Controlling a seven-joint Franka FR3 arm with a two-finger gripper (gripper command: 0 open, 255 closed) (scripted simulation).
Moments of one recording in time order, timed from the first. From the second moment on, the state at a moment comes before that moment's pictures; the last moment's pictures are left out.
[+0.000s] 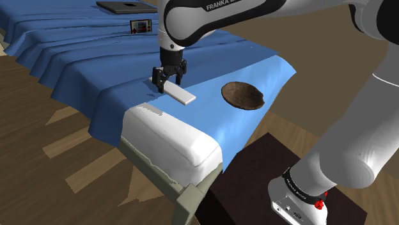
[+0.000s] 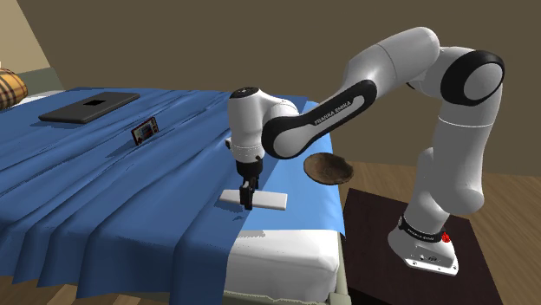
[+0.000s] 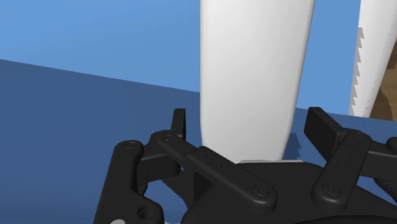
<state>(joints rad) 0.15 0.15 0.31 -1.93 -0.06 2.06 0.21</state>
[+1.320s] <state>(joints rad) 0.15 0.12 0.31 -1.87 -0.05 1.97 0.20</state>
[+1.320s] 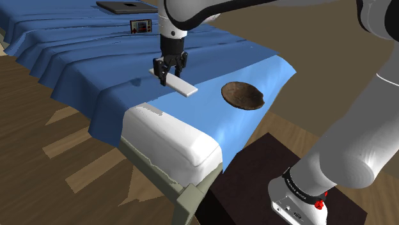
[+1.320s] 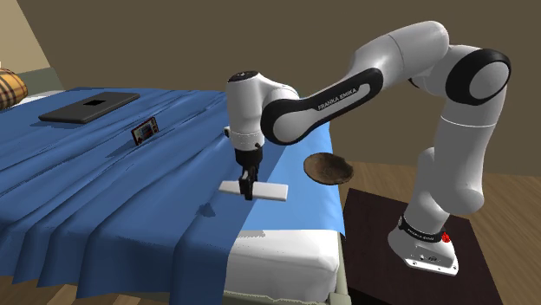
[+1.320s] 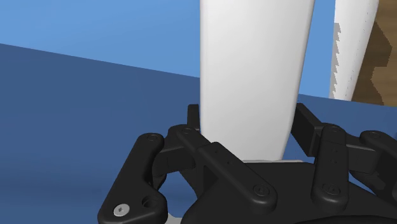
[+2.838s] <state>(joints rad) 0.10 -0.18 0.25 -1.99 0.04 1.80 0.06</state>
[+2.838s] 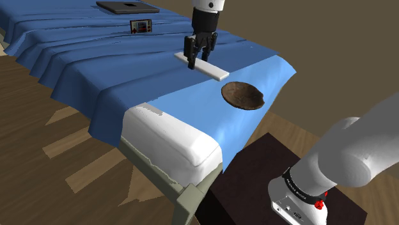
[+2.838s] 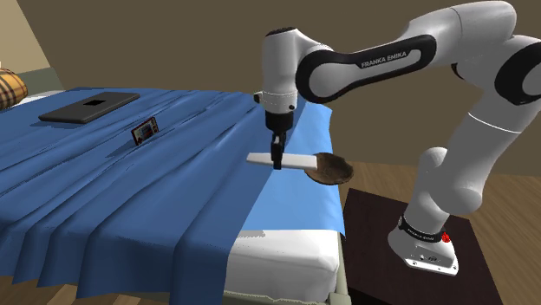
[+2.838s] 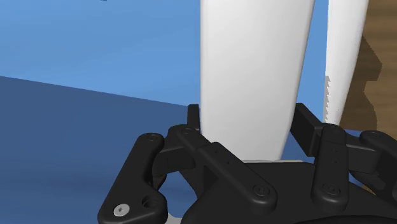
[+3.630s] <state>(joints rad) 0.05 -0.58 0.10 -2.35 0.04 1.77 -0.15</state>
